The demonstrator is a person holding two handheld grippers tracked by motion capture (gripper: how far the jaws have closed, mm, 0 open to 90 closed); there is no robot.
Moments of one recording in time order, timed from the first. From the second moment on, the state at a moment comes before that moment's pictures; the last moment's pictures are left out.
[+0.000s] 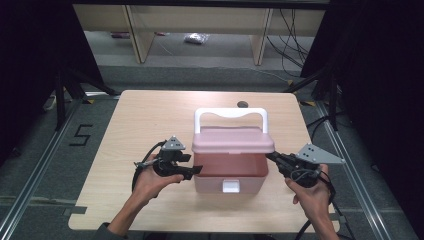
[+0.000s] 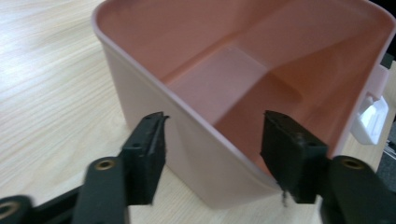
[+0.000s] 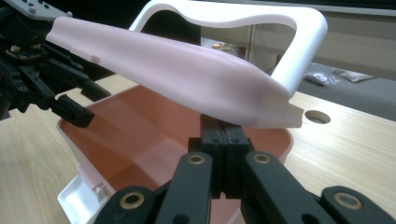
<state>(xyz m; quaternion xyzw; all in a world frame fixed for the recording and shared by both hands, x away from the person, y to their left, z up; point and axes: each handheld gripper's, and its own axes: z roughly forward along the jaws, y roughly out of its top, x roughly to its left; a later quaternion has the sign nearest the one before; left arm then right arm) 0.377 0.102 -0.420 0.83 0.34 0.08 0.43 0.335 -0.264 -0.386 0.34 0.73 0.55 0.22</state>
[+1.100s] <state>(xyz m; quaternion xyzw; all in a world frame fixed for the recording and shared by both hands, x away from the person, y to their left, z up) 0.364 0.098 -0.419 0.83 0.35 0.09 0.43 0.398 -0.270 -0.377 0.34 0.72 0.54 0.25</state>
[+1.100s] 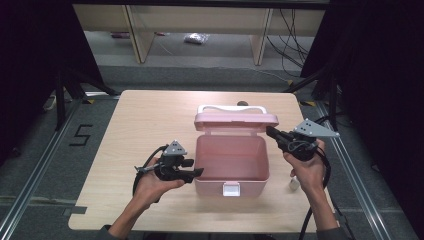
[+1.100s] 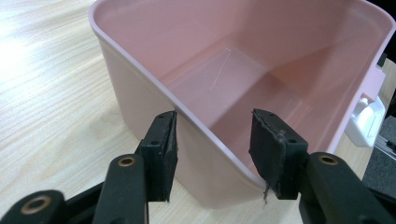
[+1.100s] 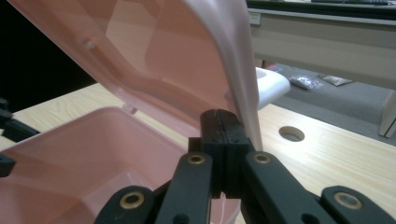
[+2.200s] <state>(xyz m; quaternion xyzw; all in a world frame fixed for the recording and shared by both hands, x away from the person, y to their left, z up) 0.360 0.097 -0.419 0.83 0.35 0.09 0.43 0.454 -0.262 -0.393 0.38 0.73 0.51 0.23</state>
